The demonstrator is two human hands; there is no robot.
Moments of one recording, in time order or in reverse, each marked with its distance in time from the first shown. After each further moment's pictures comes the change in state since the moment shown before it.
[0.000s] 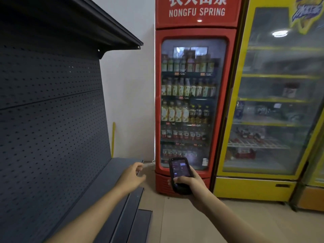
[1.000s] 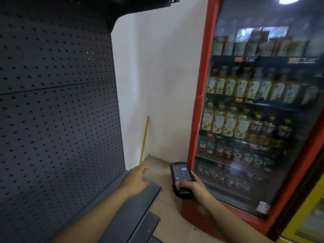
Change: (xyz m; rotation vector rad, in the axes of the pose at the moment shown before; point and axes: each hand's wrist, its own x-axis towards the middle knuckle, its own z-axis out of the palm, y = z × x) left_hand 0.331 -0.096 0.029 0.189 0.071 -0.289; right_hand 0.438 0.011 0.000 -0.053 -0.360 0.209
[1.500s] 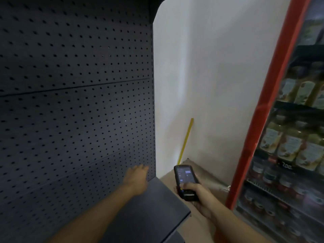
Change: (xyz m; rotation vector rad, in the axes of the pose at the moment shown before) left_hand 0.073 -0.059 -0.040 0.518 0.080 -0.326; right_hand 0.180 0.014 0.038 -0.007 -0.261 0.205
